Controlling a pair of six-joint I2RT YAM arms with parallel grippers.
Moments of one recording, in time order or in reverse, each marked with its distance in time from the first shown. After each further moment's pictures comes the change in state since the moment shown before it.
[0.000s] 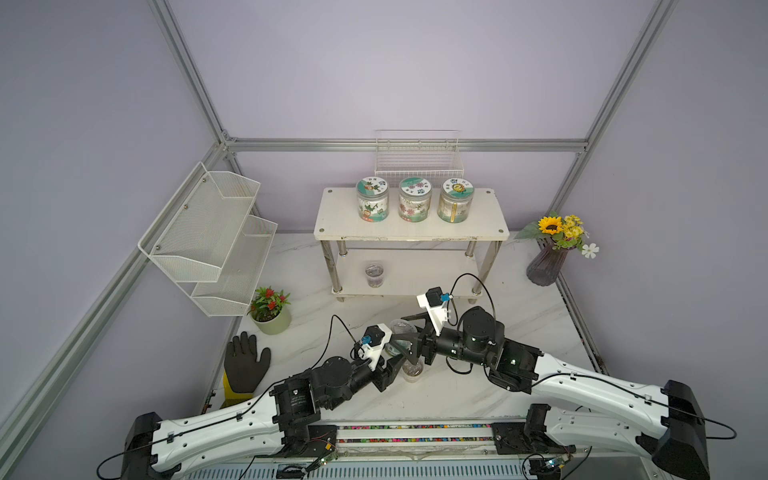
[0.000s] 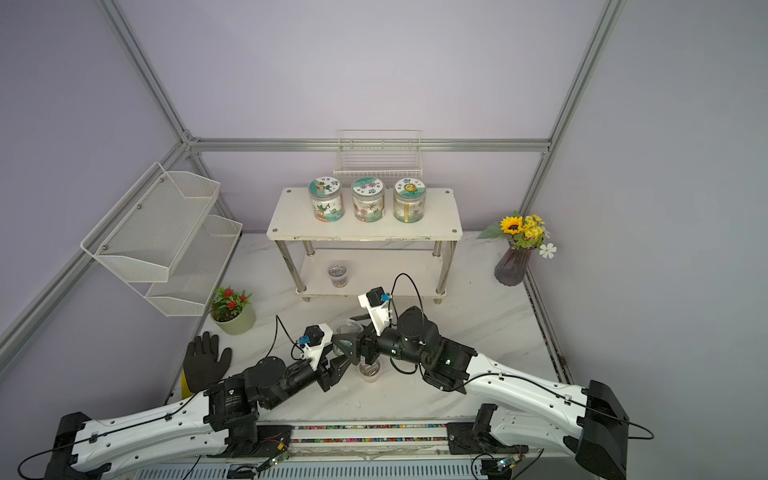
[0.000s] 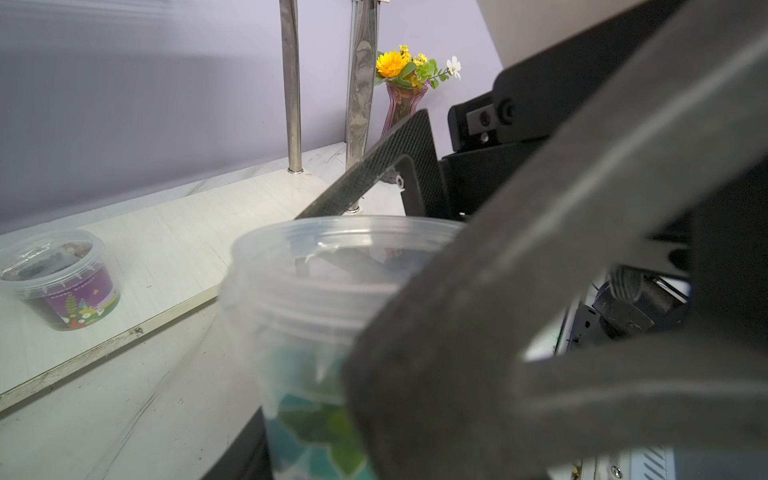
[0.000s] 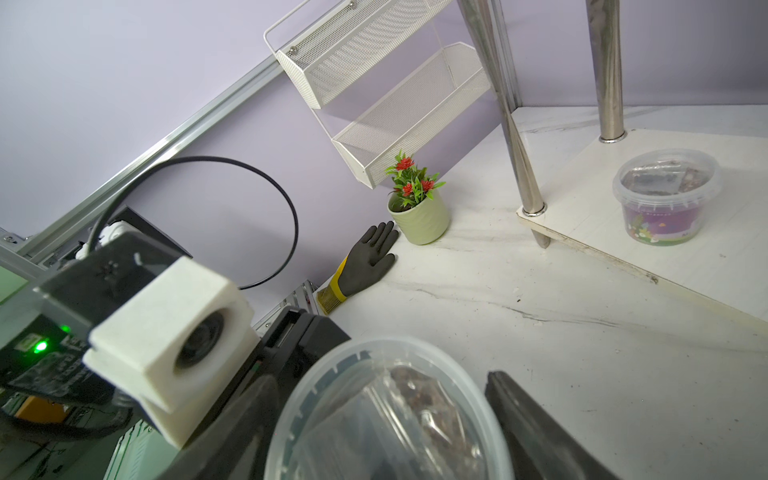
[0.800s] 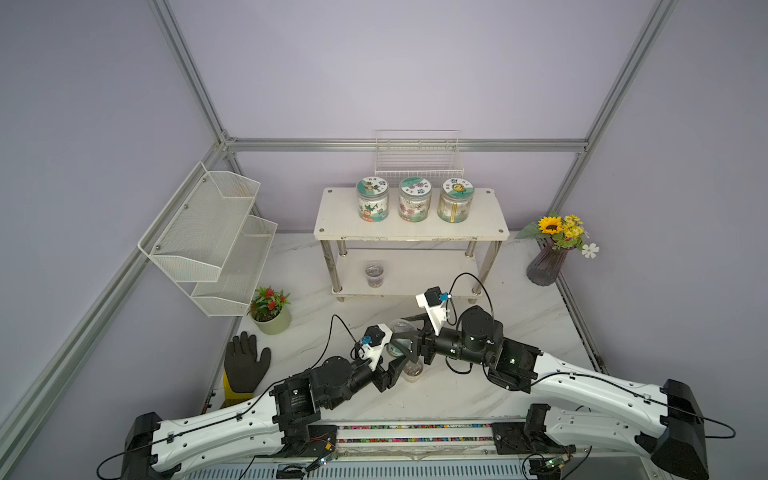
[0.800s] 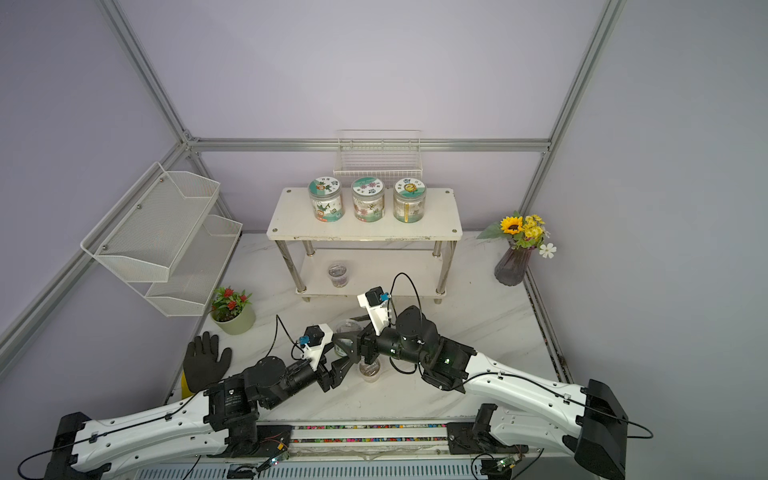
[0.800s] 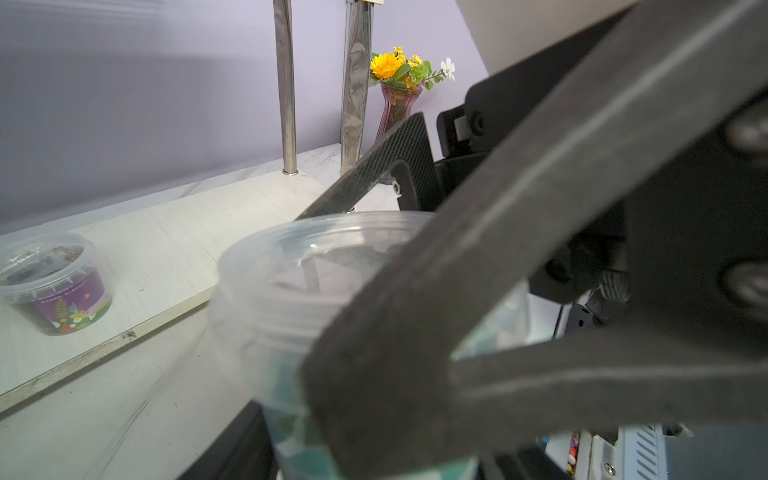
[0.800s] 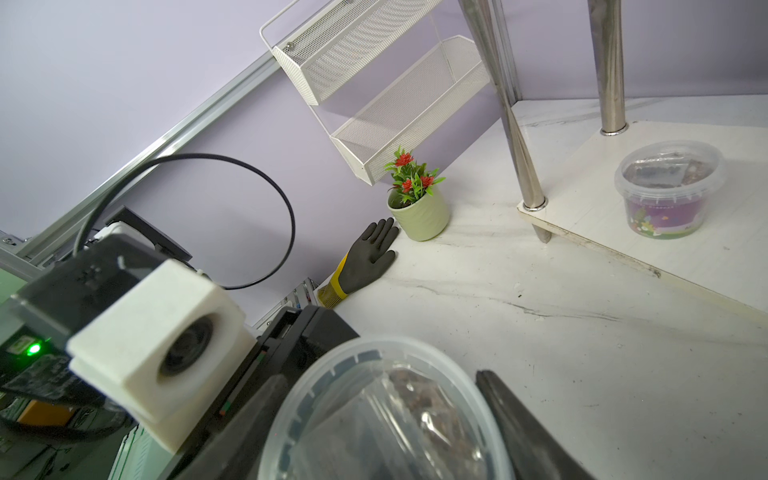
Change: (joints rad) left arm 0.000 0.000 0.000 0.005 0.015 0.005; right arm 0.000 0.006 0.010 -0.016 -0.003 0.010
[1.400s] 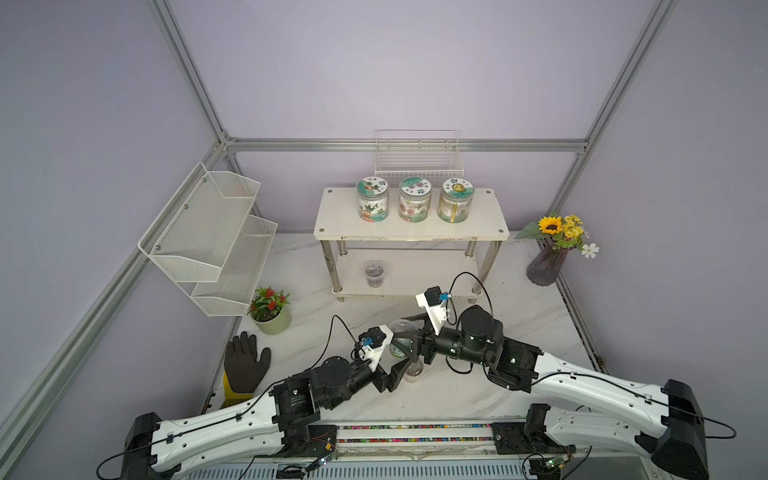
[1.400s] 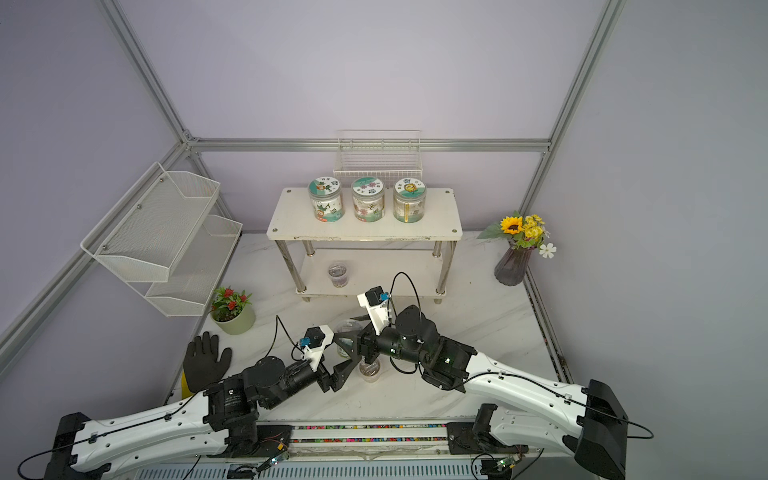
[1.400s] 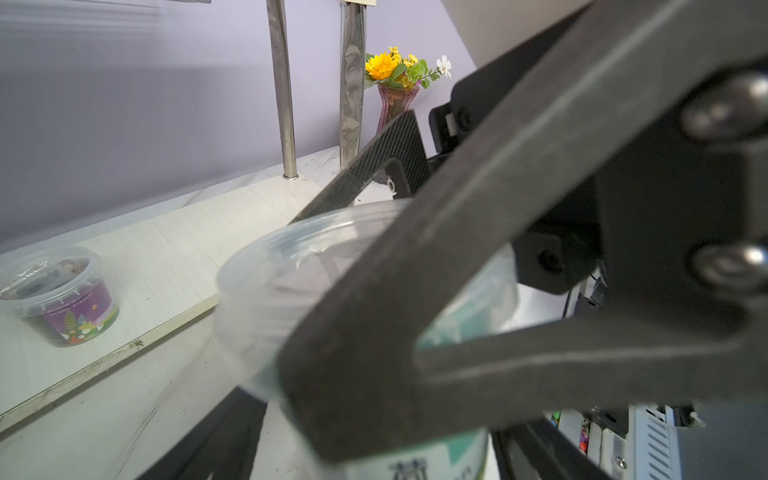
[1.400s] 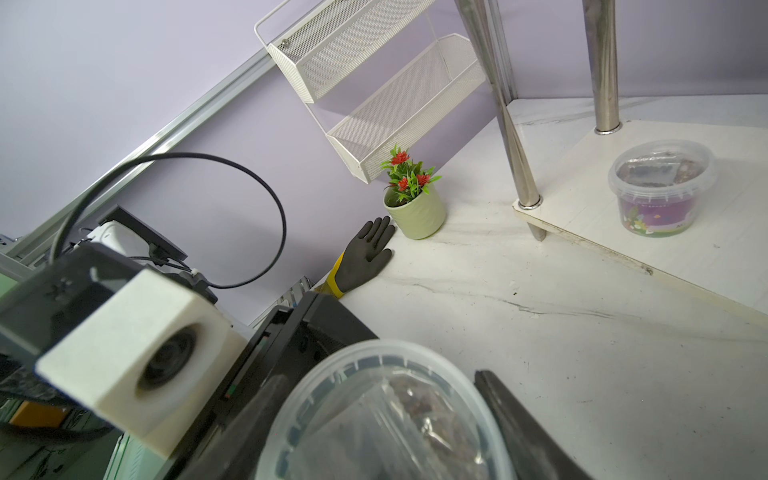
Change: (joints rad) left arm 0.000 -0.009 0.000 -0.002 0.000 0.043; right arm 0.000 -0.002 0.007 -0.022 0.013 -0.009
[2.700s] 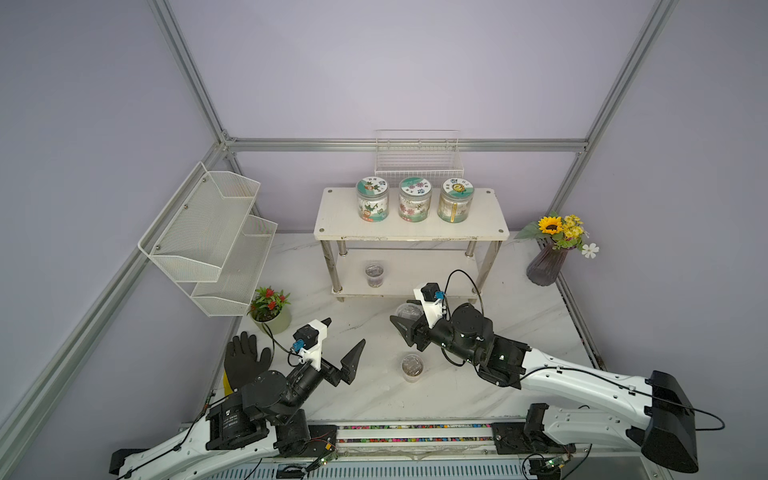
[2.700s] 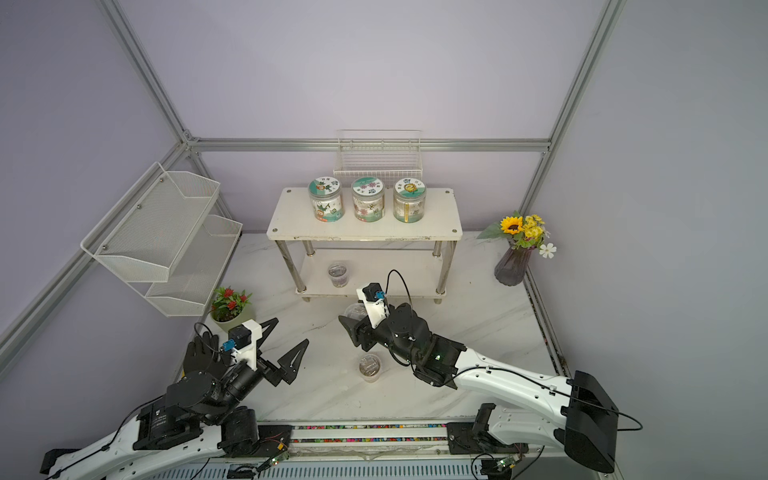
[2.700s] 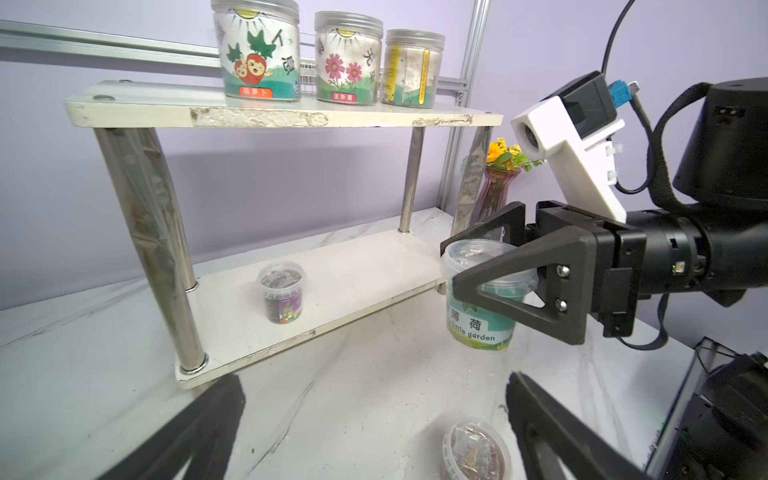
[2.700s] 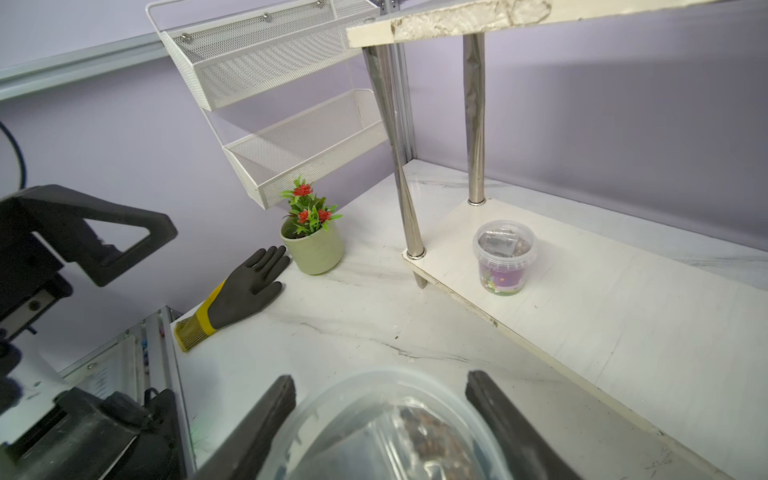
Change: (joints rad) left arm 0.000 -0.452 0.105 -0.436 -0.343 0.053; right arm -0.014 0.106 0.005 0.101 0.307 -0.290
